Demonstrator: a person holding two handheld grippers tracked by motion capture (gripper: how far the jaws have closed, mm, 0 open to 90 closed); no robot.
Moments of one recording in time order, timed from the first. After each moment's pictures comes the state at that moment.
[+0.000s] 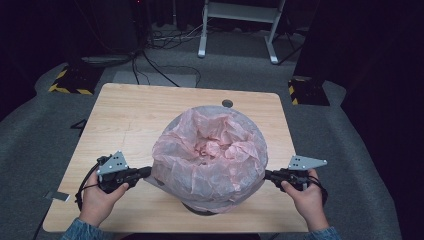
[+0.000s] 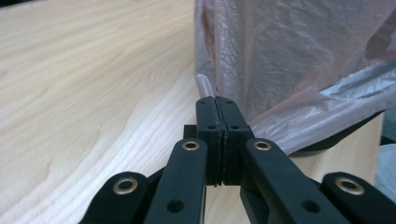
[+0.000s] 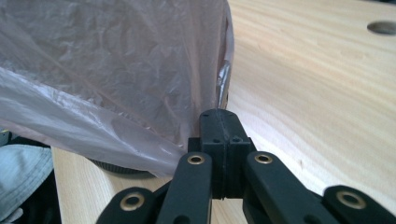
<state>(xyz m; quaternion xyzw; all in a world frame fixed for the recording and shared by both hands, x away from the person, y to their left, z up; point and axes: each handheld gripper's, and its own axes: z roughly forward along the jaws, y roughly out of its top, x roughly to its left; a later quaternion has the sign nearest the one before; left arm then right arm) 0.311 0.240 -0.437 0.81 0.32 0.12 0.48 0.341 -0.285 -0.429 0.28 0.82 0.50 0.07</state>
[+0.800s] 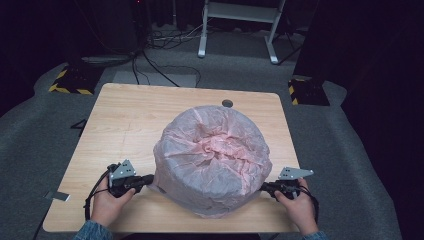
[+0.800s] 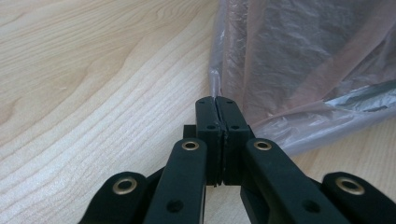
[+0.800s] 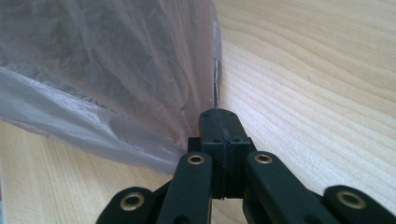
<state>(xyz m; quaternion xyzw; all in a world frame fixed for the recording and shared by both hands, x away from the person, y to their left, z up) 0.319 0.235 -0.493 0.82 0.35 0.10 0.45 0.340 -0.289 -0.492 0.32 0.84 0.44 0.06</state>
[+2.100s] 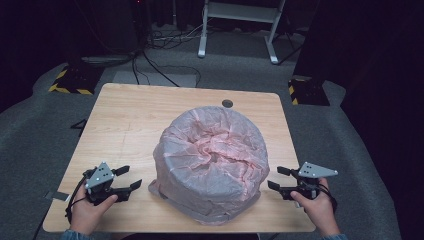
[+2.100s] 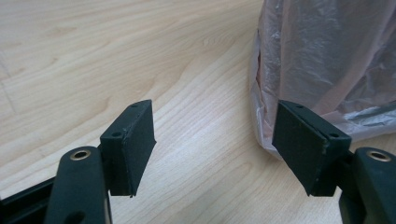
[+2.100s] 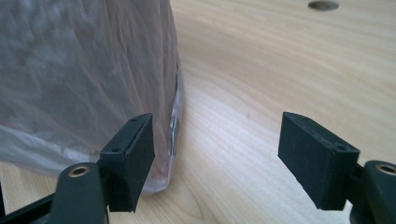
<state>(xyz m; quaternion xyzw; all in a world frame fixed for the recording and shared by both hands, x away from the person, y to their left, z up) 0.294 0.278 -0.480 0.78 0.36 0.19 0.48 0.333 -0.323 -0.451 0.32 0.81 0.49 0.12</state>
